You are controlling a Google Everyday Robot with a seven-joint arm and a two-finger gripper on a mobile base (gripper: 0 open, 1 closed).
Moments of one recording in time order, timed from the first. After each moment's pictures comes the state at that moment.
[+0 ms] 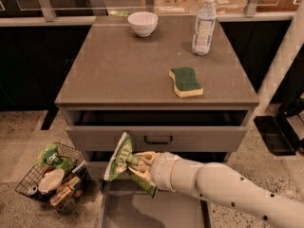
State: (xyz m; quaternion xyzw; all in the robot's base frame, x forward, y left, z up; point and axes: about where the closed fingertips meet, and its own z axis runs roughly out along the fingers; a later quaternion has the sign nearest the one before) arm 0.449 0.042 0.663 -0.51 0.67 0.21 0.50
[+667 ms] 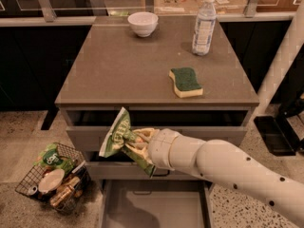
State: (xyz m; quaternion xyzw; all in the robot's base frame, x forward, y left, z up) arm 0.477 0.045 0.742 -0.50 0.67 0.18 0.53
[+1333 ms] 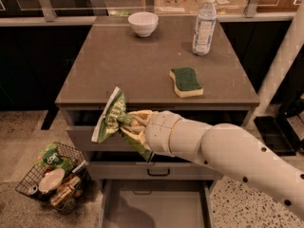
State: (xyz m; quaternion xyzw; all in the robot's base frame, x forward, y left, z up) arm 0.477 0.050 0.821 -0.51 0.63 0.15 0.56
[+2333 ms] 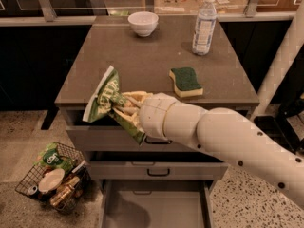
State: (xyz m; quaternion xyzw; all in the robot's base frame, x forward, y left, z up) arm 0.499 0.062 0.866 -0.50 0.60 0.15 0.60
